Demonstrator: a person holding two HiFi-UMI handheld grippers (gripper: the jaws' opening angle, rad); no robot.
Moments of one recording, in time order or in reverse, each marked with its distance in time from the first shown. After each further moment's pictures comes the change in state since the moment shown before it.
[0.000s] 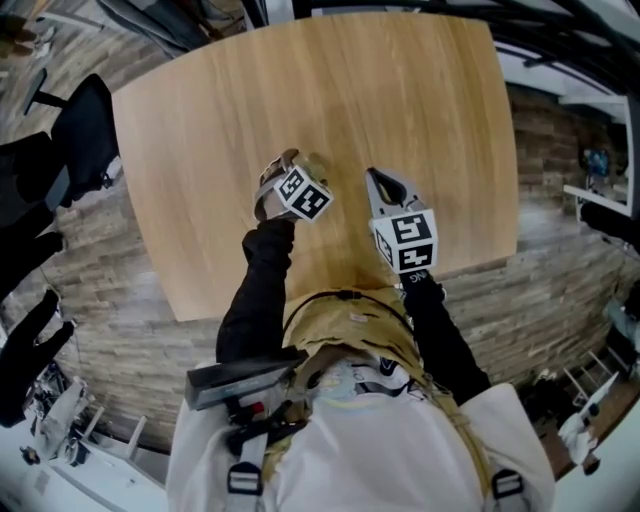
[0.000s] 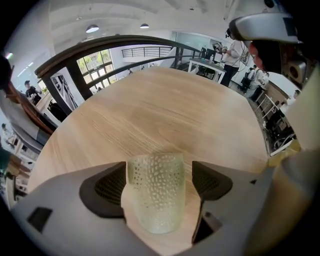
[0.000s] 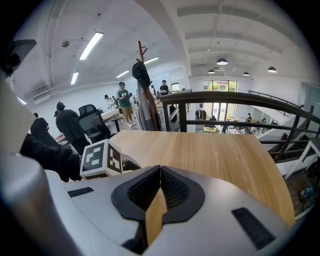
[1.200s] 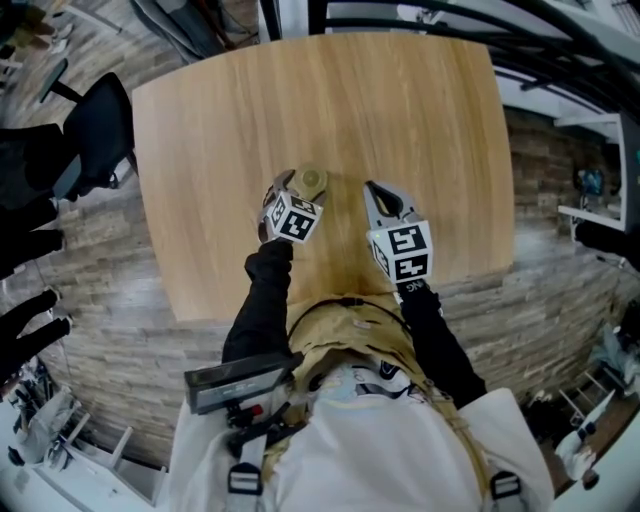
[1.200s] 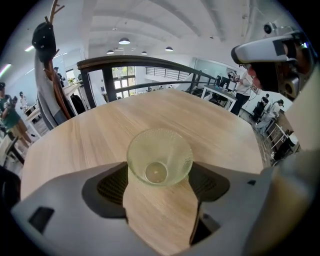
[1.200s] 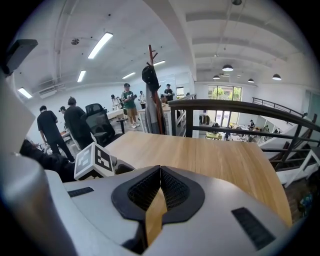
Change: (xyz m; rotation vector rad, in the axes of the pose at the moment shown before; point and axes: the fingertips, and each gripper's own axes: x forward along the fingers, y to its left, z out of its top) left arm -0.040 -0.002 -0.028 -0.238 -0.251 0.068; right arm -0.023 0.040 0.006 -0.063 -0.041 0.021
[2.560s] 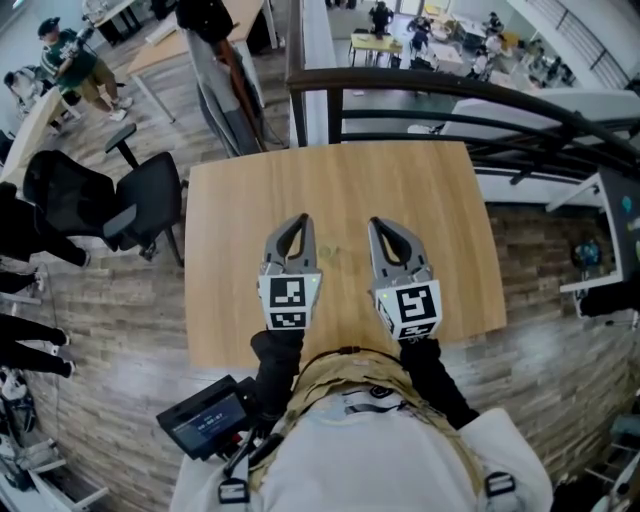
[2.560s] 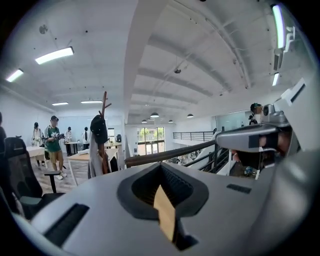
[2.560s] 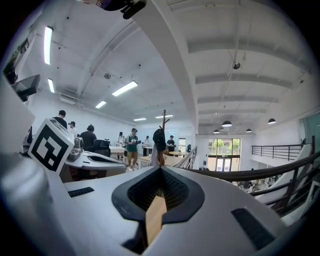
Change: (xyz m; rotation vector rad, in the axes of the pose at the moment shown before) left arm -0.343 -0.027 0.188 -0.077 -0.813 0.375; right arm -0.175 0.056 0.177 -0.179 -0.608 -0.039
